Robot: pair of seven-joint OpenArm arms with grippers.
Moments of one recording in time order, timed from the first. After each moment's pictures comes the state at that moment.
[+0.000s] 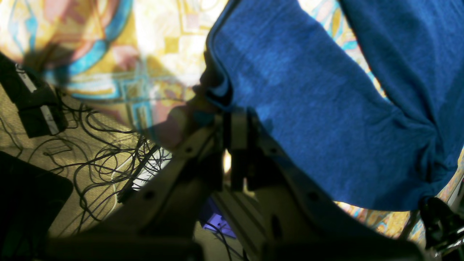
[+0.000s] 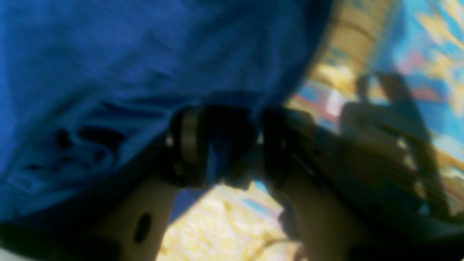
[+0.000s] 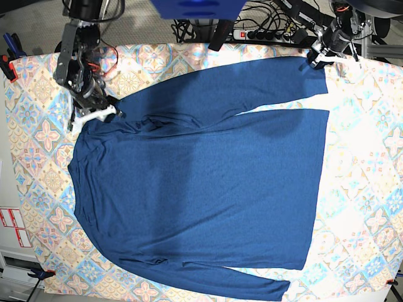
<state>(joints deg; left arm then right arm) 37.5 -11.7 -25.2 89.5 -57.8 -4.0 37.0 -12.5 6.1 17.6 83.4 28.0 1.2 -40.7</state>
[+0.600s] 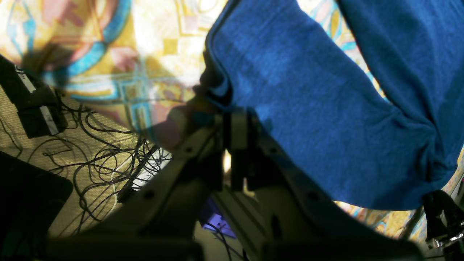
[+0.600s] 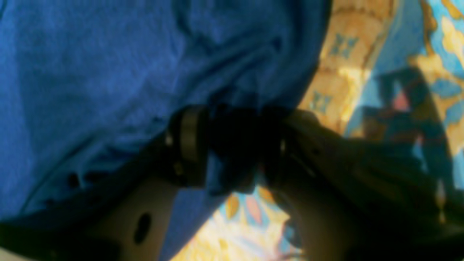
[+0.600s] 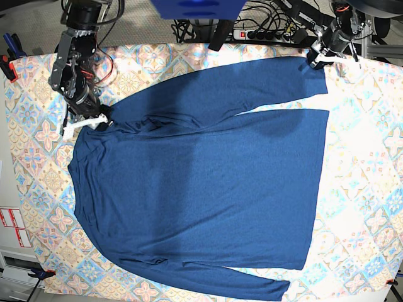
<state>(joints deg) 37.4 -11.7 -25.2 89.5 -57.8 -4.0 37.0 -8.7 6.4 21.3 76.1 29.7 2.7 -37.9</state>
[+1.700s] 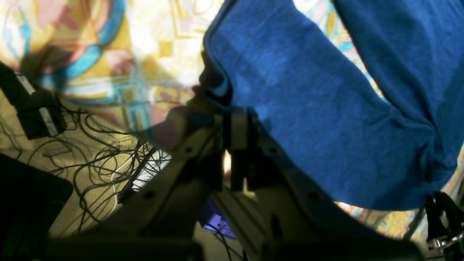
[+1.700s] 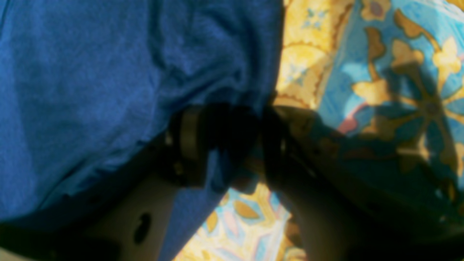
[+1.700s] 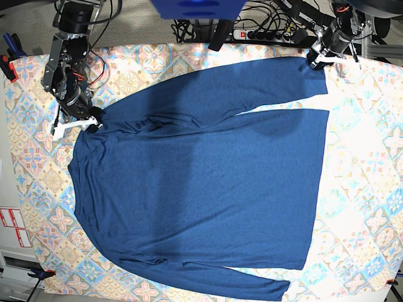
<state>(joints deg) 37.4 -11.7 -25.2 89.5 -57.7 -4.0 37.0 -8.9 9.3 21.0 73.6 34.6 2.3 -36.7</state>
